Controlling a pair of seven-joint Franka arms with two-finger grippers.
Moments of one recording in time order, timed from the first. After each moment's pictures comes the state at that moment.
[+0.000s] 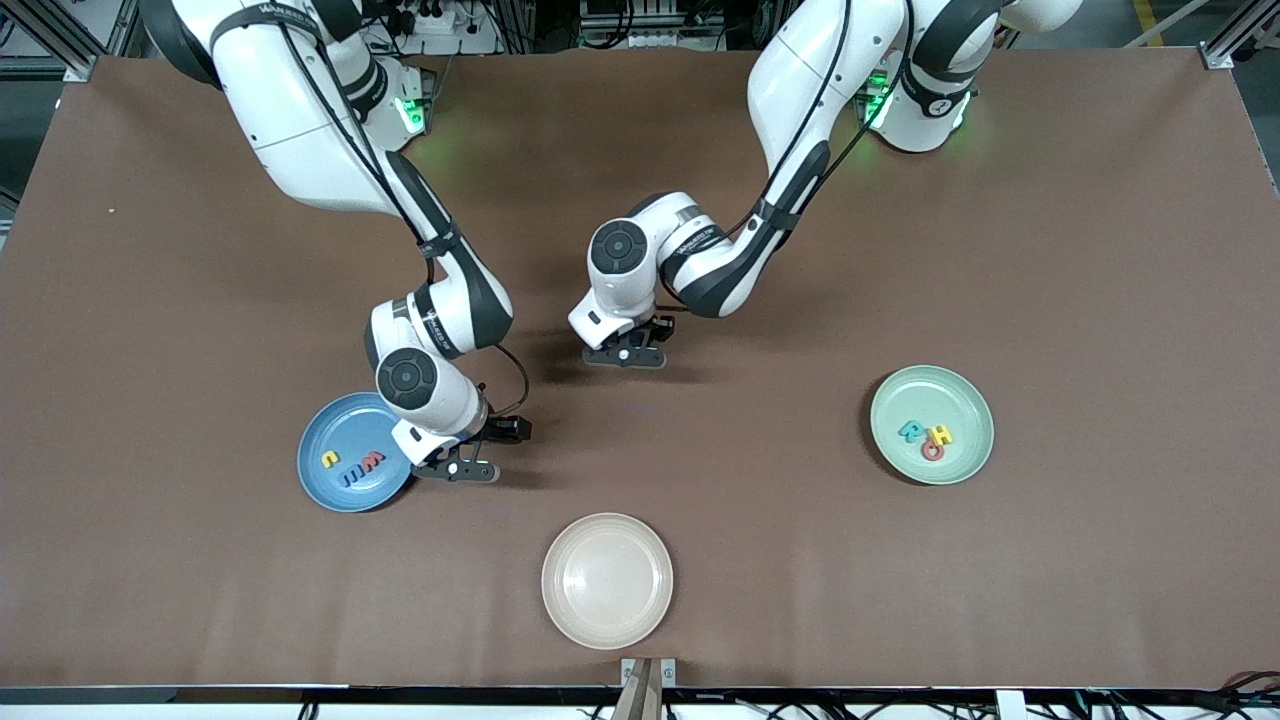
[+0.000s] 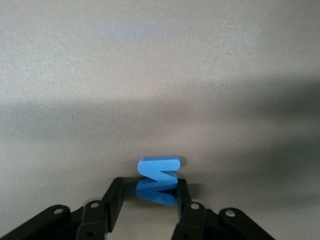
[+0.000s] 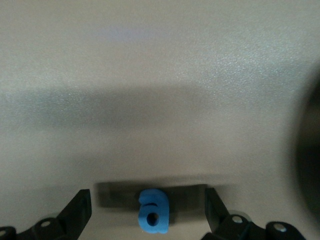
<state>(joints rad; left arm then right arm) -0.78 0.86 -0.13 -1.45 0.08 2.27 -0.84 0.39 0.75 0.00 -1.64 0.06 2.38 0.43</state>
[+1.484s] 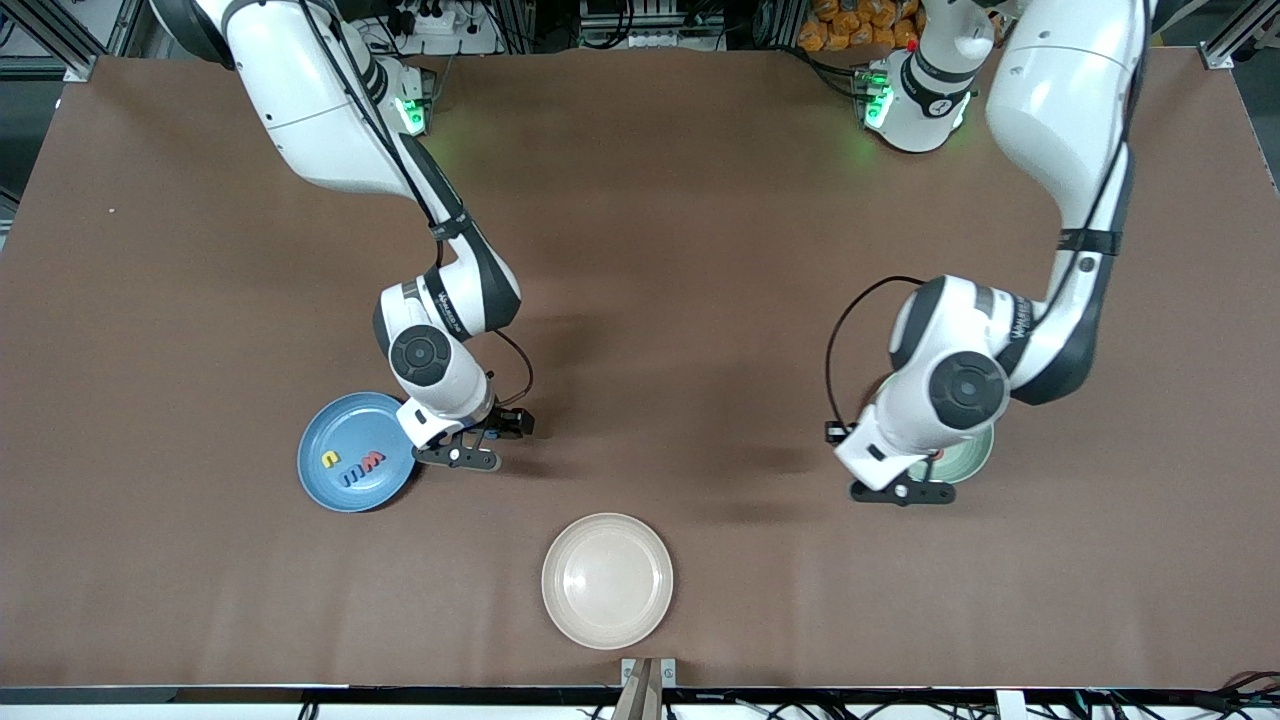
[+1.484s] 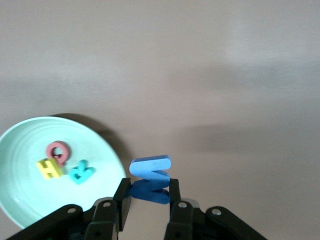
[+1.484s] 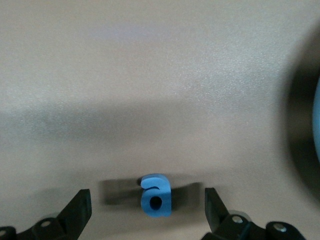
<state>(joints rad) -0.20 0.66 -0.12 -1.44 0.08 2.00 -0.31 0.49 0.71 -0.07 -1.72 0.06 2.44 0.53</state>
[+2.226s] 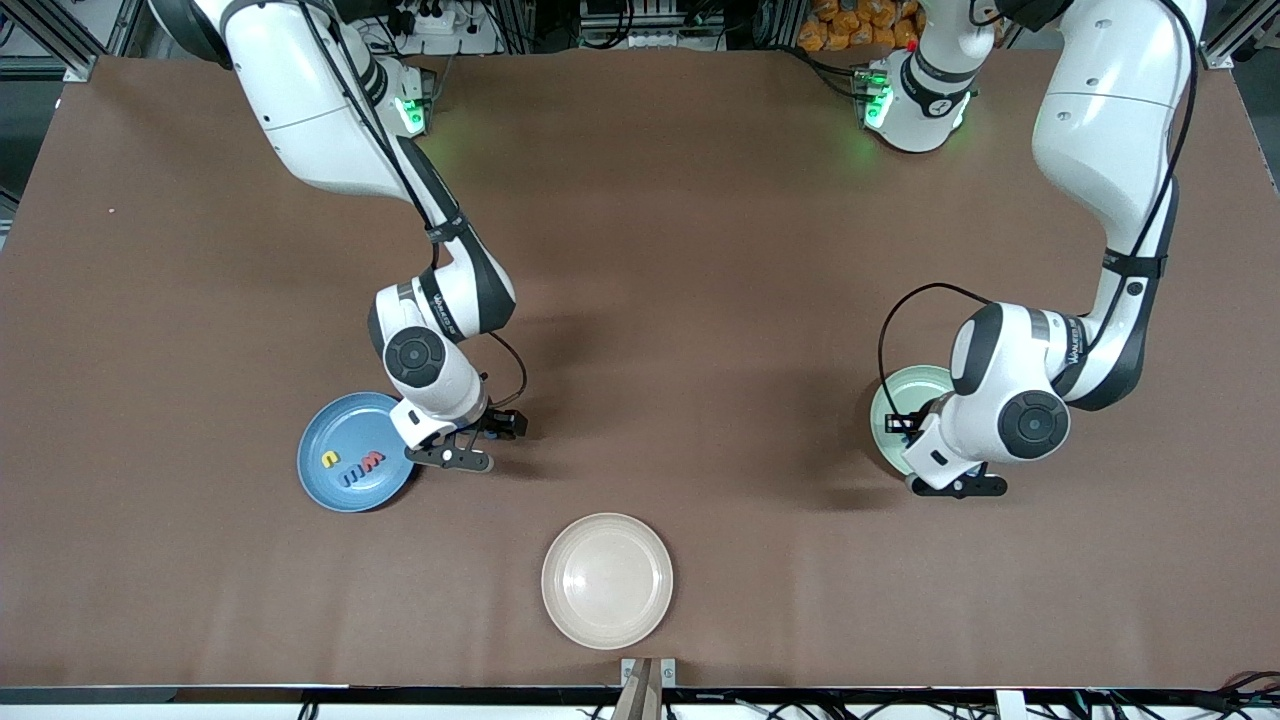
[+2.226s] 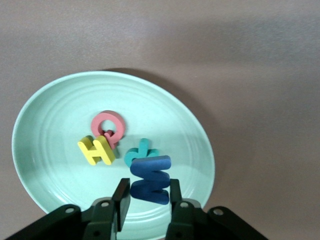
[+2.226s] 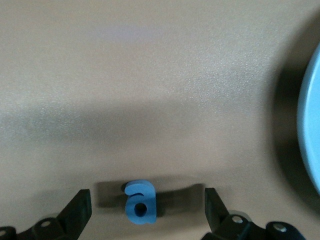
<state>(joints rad) -0.08 0.68 -0.12 -1.57 0.08 2.00 -0.21 0.49 0.71 -0.09 -1.73 0.06 2.45 0.53</state>
